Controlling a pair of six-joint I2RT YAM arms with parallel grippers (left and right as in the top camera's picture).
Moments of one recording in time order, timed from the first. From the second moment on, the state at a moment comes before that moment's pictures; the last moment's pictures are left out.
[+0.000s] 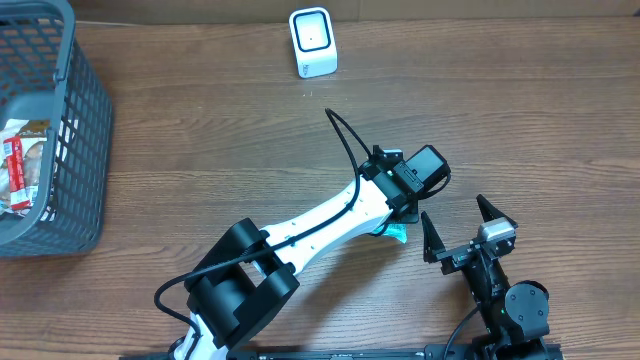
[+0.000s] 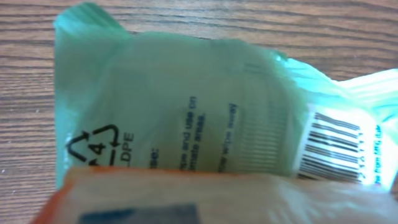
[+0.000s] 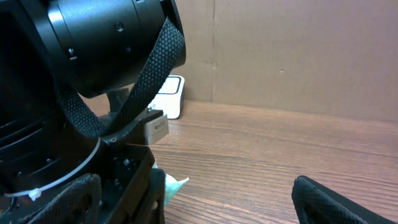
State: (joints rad) left arm -0.93 2.03 1.57 -0.83 -0.12 -0.93; right arm 0.23 0.01 0.02 -0.03 -0.07 0.01
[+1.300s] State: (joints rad) left arm -0.91 2.03 1.72 -1.02 -0.05 -0.72; right arm 0.22 0.01 0.02 -0.03 -0.06 0.01
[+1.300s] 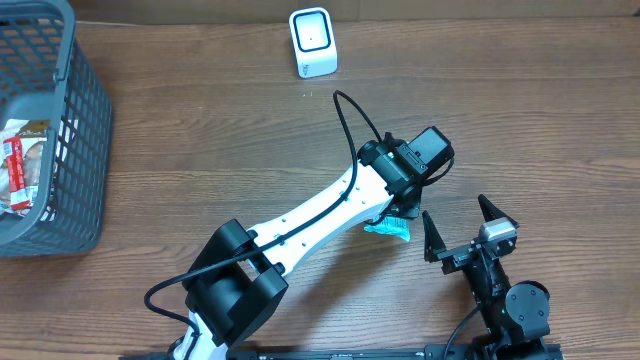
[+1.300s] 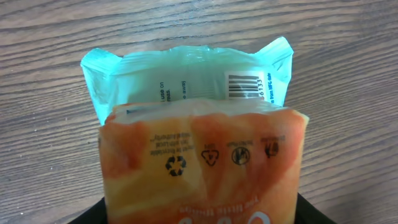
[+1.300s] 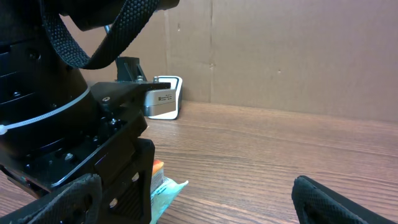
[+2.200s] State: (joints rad) left arm -0.85 2.01 1.74 -1.05 -0.05 -0.72; right arm 0.22 0.01 0.02 -0.03 -0.06 0.01
